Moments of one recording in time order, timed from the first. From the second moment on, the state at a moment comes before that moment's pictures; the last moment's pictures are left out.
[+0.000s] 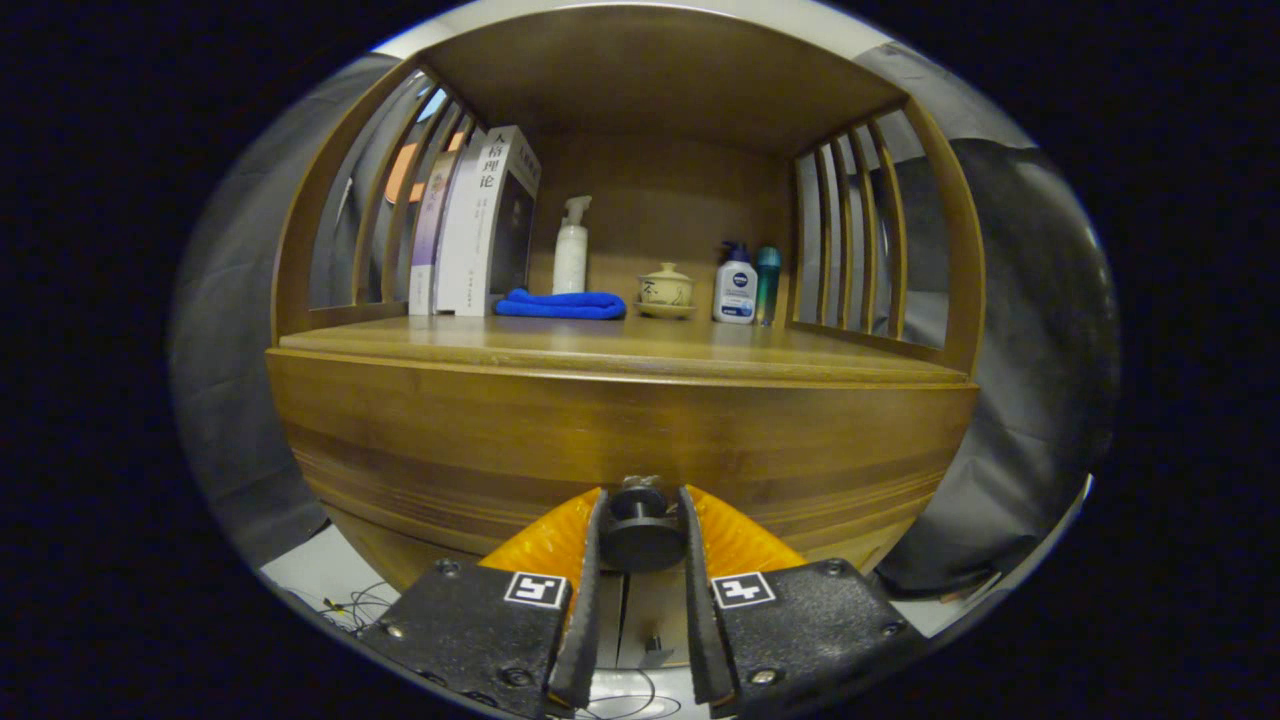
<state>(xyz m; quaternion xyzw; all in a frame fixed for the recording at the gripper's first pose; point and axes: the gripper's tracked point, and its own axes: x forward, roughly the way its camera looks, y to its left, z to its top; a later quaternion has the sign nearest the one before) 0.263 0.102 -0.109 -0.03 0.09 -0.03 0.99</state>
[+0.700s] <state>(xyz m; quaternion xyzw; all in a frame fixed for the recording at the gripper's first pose) 0.216 0.103 -0.115 -0.03 0.10 -0.01 0.99</state>
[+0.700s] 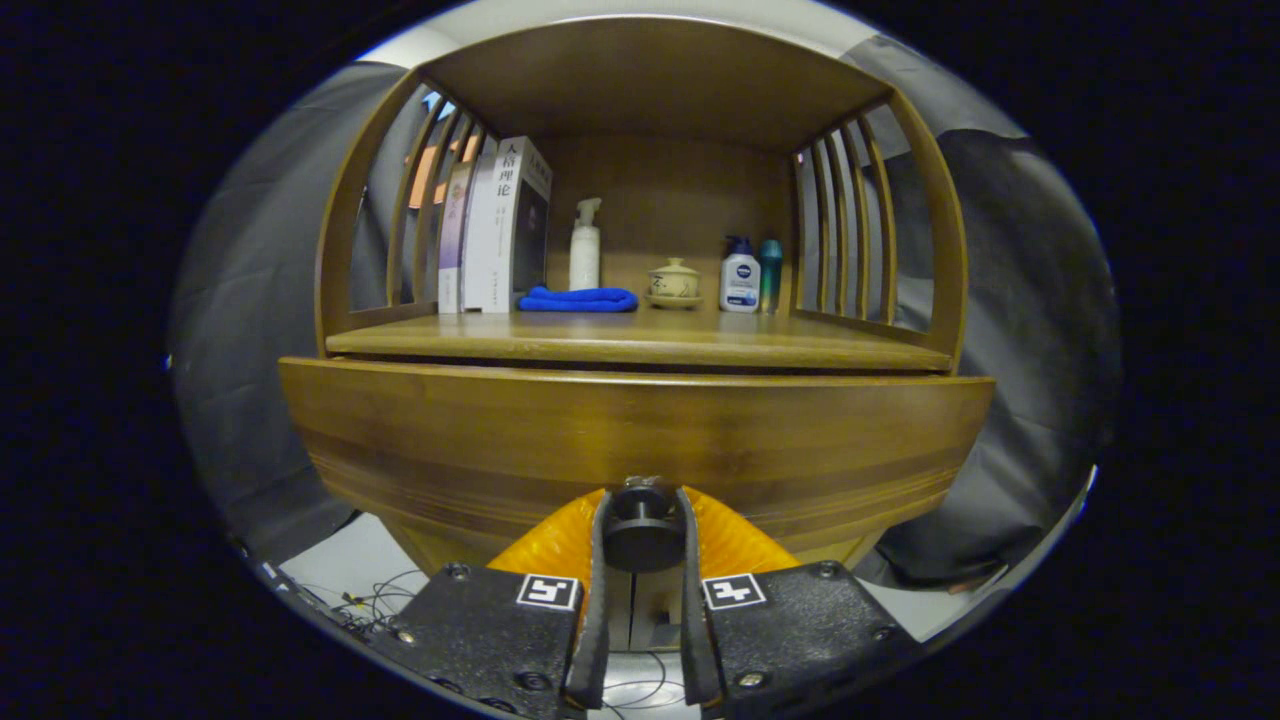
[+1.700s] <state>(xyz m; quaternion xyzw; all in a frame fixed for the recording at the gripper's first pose) 0.130 0.100 -0.125 -0.03 0.10 -0.01 0.99</state>
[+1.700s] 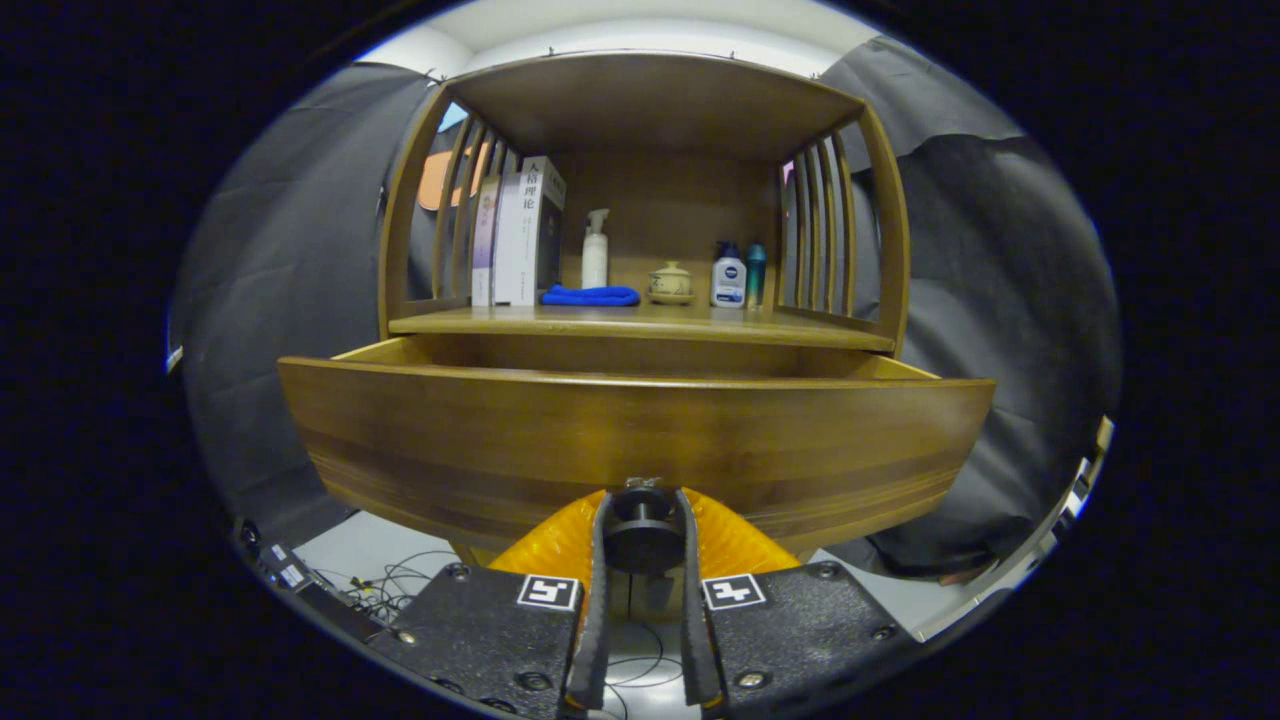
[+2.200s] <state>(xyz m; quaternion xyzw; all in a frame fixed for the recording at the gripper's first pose) 0.105 0.103 -0.138 -0.05 0.10 -0.01 0.99</state>
